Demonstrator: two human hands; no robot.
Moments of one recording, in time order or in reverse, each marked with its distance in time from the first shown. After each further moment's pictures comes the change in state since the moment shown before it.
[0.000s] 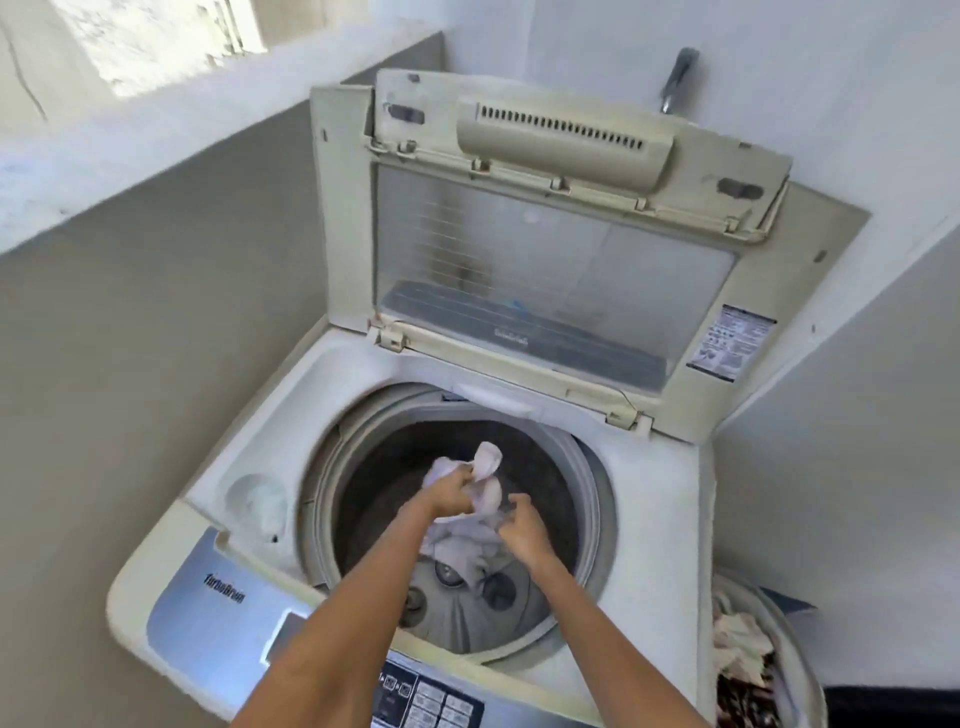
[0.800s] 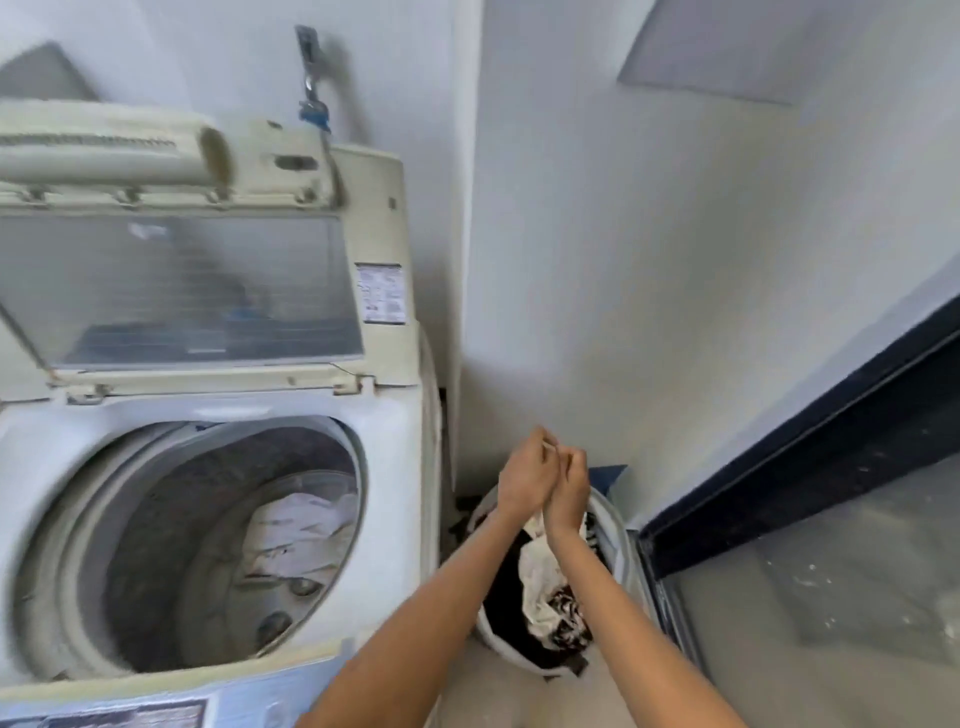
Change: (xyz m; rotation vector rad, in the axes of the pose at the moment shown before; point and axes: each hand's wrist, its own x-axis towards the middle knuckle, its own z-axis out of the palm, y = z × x) left_hand -0.059 0.300 0.280 -0.103 0.047 0.378; right_hand -0.138 0.180 -0.232 0.639 0.793 -0.011
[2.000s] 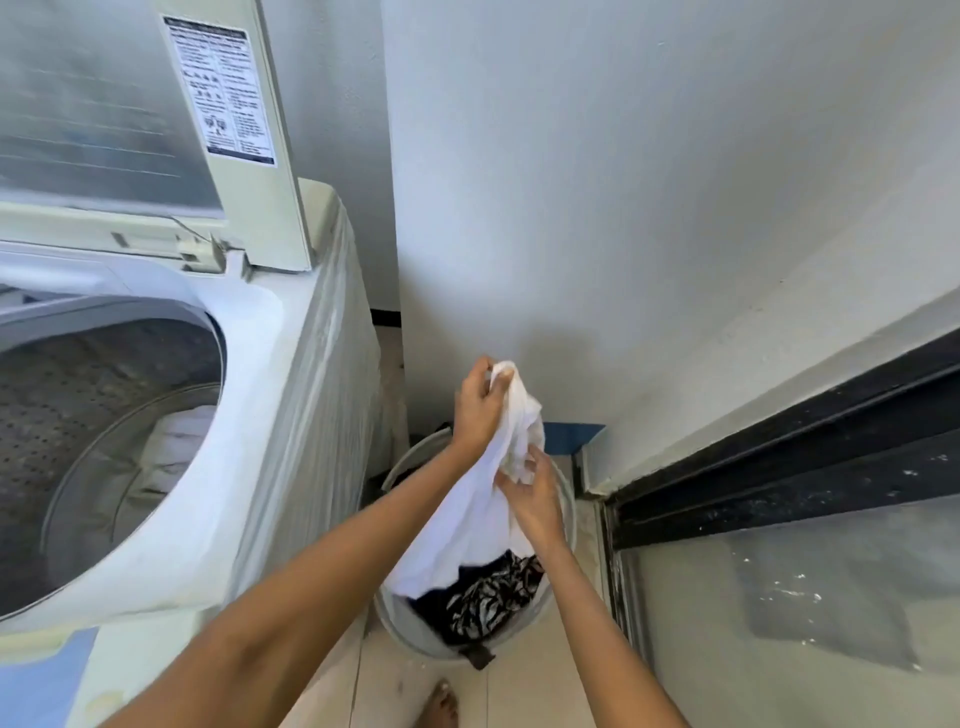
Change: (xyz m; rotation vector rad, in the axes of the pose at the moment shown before) left_hand 0.096 -0.077 0.098 -0.412 0.274 0.046; right_hand 0.080 0.172 -0.042 -0.186 -0.390 0.177
